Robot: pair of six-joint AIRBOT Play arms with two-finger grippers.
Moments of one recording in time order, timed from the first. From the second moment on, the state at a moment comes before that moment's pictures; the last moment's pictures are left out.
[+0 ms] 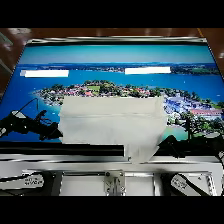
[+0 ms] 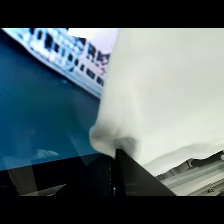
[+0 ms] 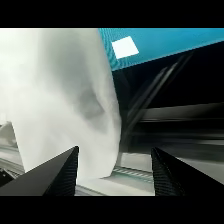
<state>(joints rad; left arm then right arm) 0.35 -1.45 0.71 0.97 -1.24 -1.22 -0.63 -1.20 0.42 -0.99 1.29 1.17</state>
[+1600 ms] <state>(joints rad) 0.34 -1.50 1.05 0.68 -1.14 -1.09 -0.35 -1.36 0.92 -0.65 1.00 1.08</state>
